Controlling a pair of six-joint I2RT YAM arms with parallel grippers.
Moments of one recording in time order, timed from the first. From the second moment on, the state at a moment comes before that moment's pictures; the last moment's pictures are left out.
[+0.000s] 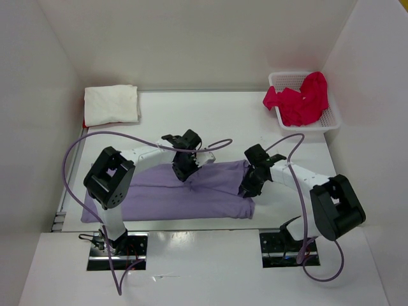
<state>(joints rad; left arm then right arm) -0.66 1.83 1.23 -0.72 0.14 0.39 0.45 1.39 0.70 -0.61 -0.12 0.97</state>
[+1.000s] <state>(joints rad) -0.66 1.96 1.41 -0.65 0.29 0.41 0.48 1.21 0.71 -0.70 -0.07 1.04</state>
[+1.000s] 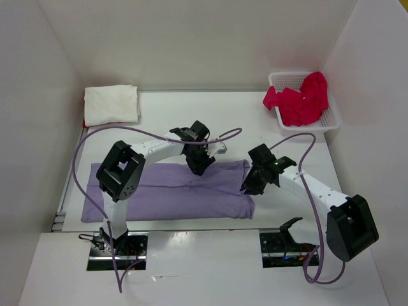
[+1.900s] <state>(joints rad) -0.64 1.99 1.44 -0.64 0.27 0.40 0.51 1.28 0.69 -0.69 -0.08 1.04</state>
